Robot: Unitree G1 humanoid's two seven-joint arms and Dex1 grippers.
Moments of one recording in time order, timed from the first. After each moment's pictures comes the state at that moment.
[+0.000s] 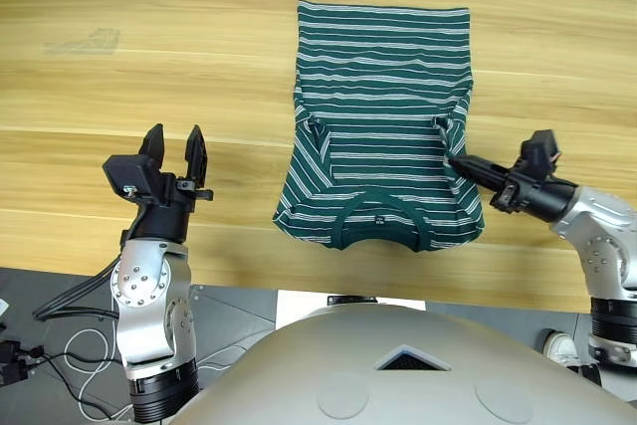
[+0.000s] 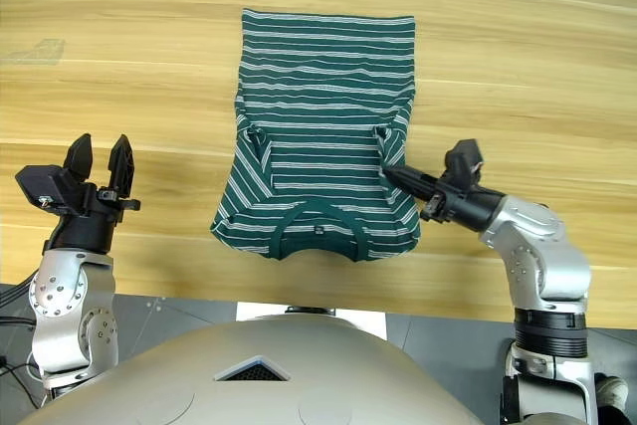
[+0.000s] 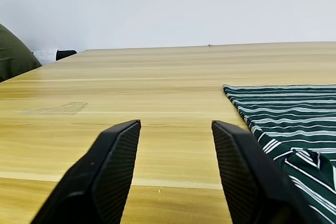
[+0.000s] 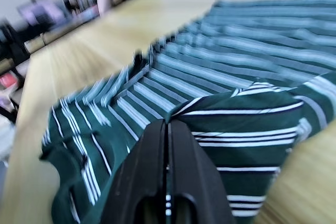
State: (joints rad) left arm 0.53 0.22 0.22 -0.54 -0.28 0.12 -0.21; right arm 0.21 -0.59 -0.04 -0.24 0.51 0.48 0.92
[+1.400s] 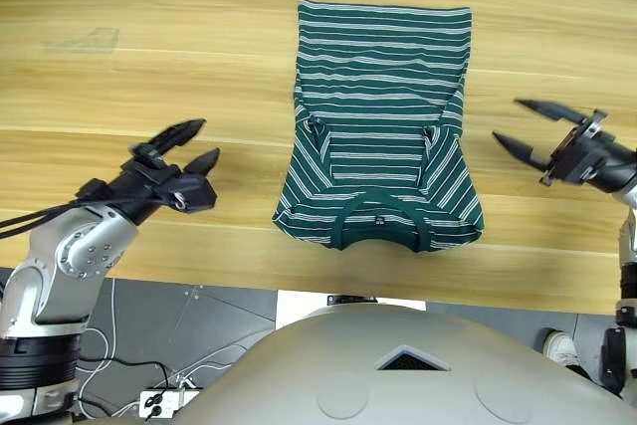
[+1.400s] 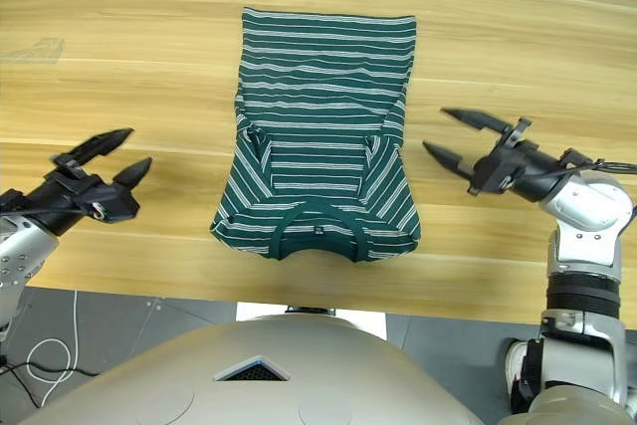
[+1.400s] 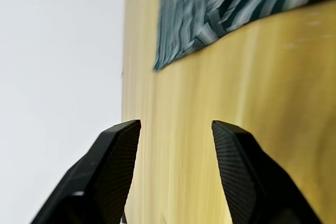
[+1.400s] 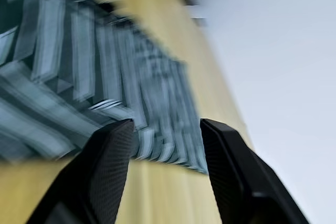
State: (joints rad) left arm 0.39 0.93 0.10 -0.22 0.56 -0.54 -0.40; right arm -0.03 -0.78 -0.06 0.46 -0.05 -1.10 1.01
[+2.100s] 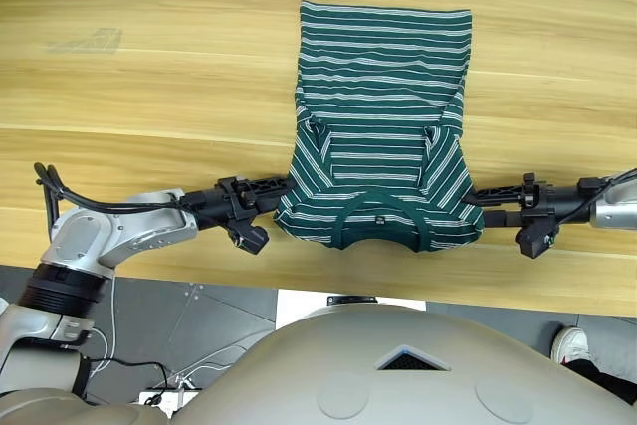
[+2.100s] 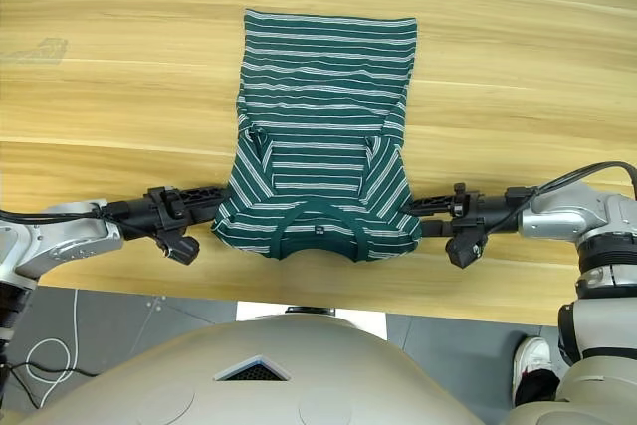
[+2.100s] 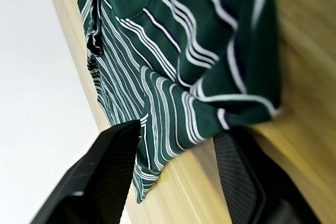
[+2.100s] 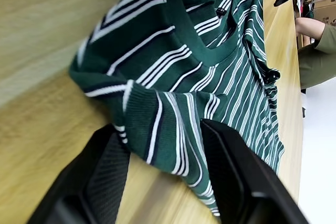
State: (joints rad) left arm 0.04 0.95 -0.33 0.02 0.94 -0.89 -0.18; right arm -0.28 -0.88 0.26 0.80 -0.76 -1.62 0.46
